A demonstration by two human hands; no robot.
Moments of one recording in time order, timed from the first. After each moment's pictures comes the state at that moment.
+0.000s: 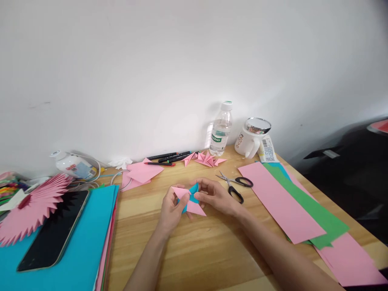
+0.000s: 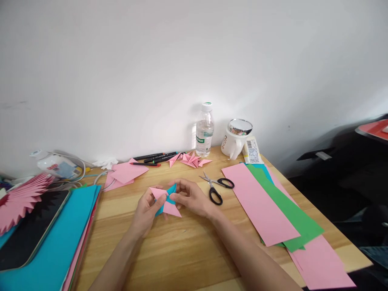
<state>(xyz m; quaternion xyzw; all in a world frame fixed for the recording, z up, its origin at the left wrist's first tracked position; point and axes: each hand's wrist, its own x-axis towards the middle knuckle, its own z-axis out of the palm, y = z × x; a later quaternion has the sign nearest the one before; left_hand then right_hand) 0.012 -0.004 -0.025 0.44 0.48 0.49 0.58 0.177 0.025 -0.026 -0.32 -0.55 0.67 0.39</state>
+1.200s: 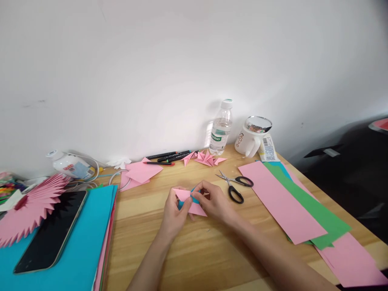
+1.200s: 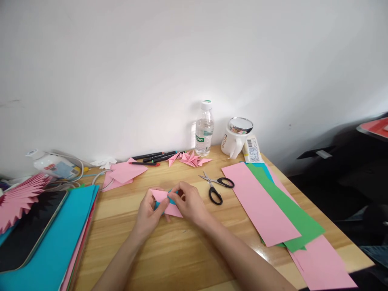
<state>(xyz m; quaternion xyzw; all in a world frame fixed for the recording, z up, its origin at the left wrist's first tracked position) 0.017 -0.006 -0.035 0.50 0.50 0.47 0.53 0.165 0.014 -0.020 -0.49 -0.62 0.47 0.39</state>
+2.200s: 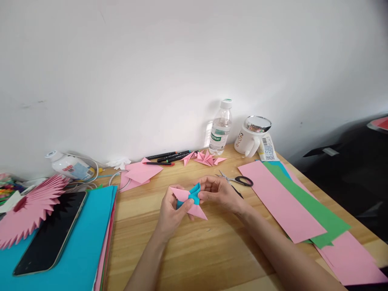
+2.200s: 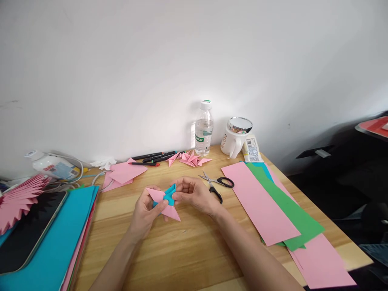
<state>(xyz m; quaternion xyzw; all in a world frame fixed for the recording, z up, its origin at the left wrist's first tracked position) 0.014 -0.007 -0.018 0.45 0.44 0.49 0.60 0.188 0.026 -0.014 -0.30 -0.50 0.70 0.41</state>
